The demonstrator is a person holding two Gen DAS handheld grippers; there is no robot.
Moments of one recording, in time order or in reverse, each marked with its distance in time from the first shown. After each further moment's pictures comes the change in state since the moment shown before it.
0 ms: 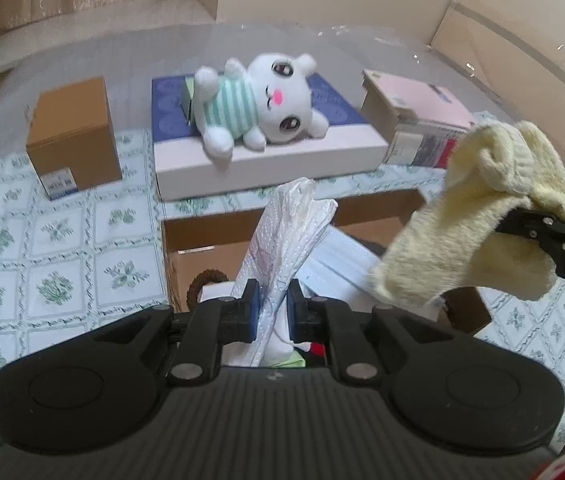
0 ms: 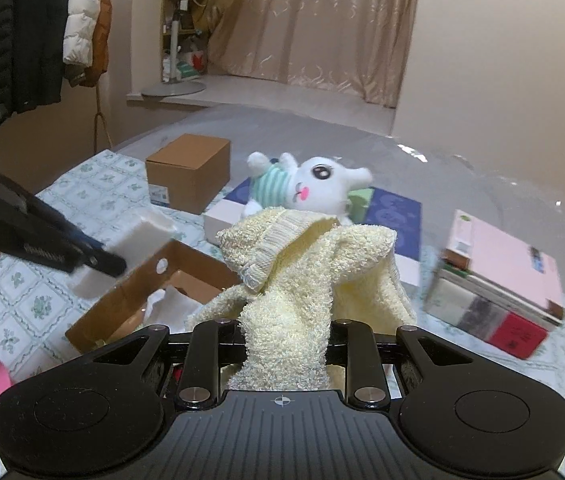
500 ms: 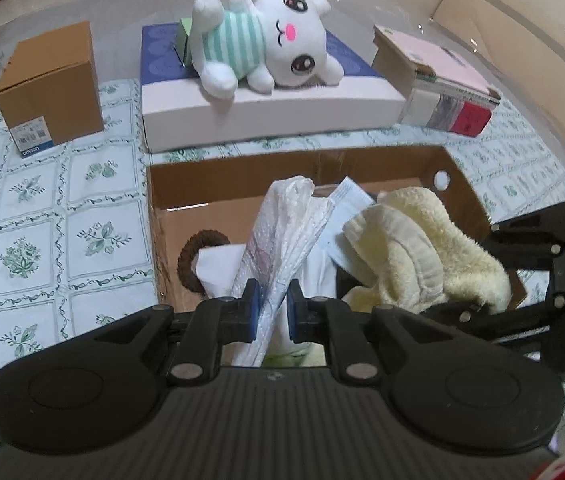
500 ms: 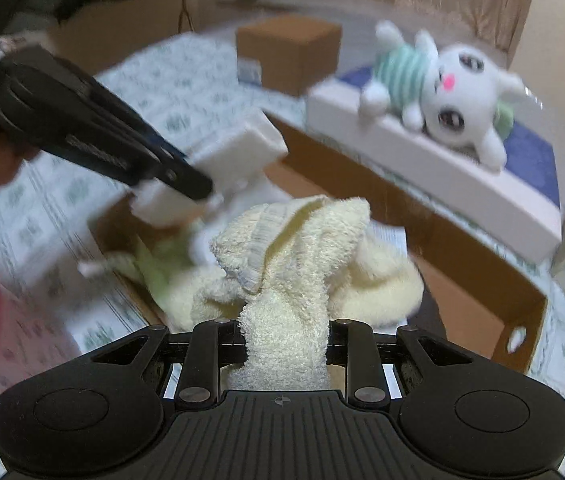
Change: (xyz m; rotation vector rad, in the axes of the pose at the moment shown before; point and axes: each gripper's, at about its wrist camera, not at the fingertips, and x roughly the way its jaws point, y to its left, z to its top) left arm 0.059 0.019 -0.022 -0.004 0.082 -0.033; right arm 0.108 0.033 -0.047 -0.165 0.286 0.219
